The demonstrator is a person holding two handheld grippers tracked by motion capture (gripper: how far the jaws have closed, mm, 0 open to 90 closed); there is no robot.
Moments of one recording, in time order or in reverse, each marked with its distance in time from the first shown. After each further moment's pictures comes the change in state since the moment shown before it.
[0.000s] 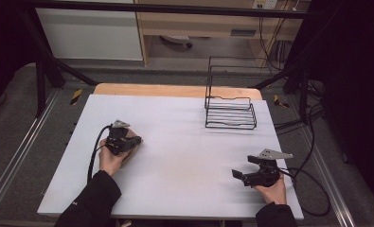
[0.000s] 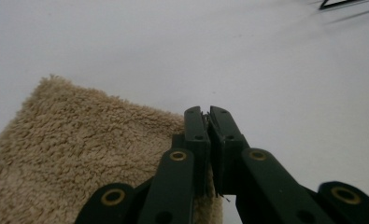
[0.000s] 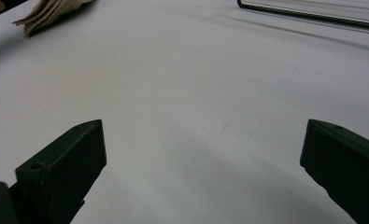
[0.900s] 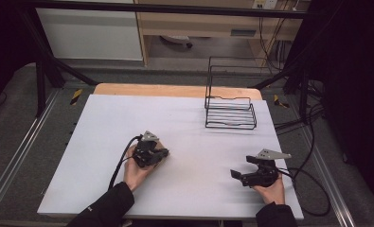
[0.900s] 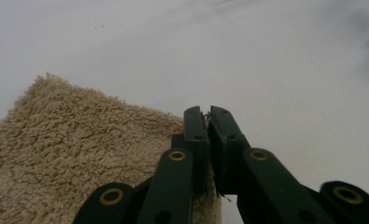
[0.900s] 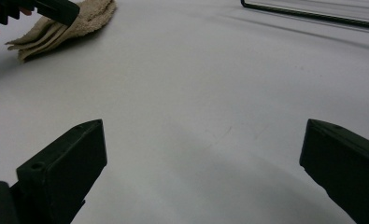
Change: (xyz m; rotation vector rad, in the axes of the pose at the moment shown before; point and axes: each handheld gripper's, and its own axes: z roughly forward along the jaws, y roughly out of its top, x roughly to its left) left arm -0.085 -0.007 0.030 0.017 -0.124 0.091; right arm 0.003 0.001 0.003 0.003 0.000 -0.009
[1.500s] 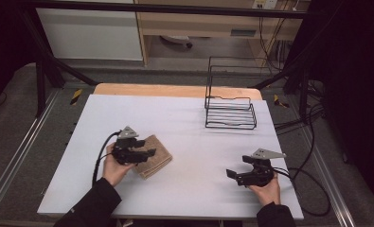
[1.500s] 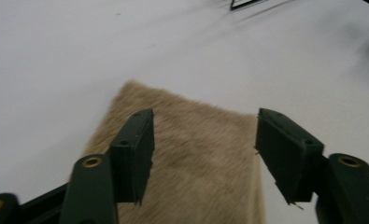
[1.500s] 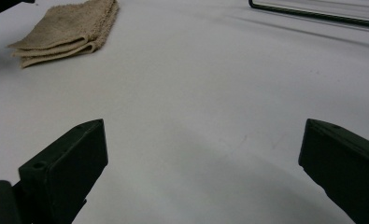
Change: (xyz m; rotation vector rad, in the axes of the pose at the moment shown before) left arm 0.045 -0.009 -0.061 -0.065 0.026 0.057; right arm 0.011 0.005 0.009 0.004 -0.008 0.010
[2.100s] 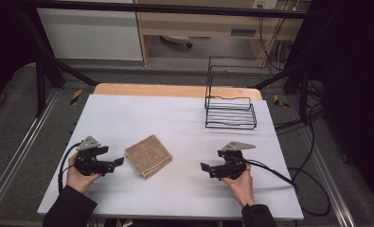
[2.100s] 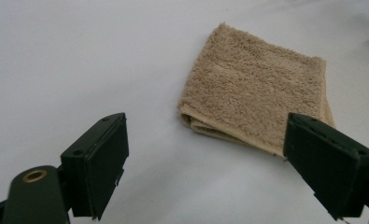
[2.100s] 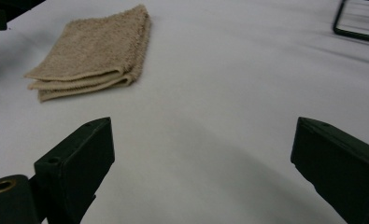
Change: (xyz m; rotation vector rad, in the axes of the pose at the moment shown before) left arm 0.048 -0.056 -0.056 -0.028 0.069 -0.057; right arm 0.052 0.038 0.058 0.036 0.012 -0.002
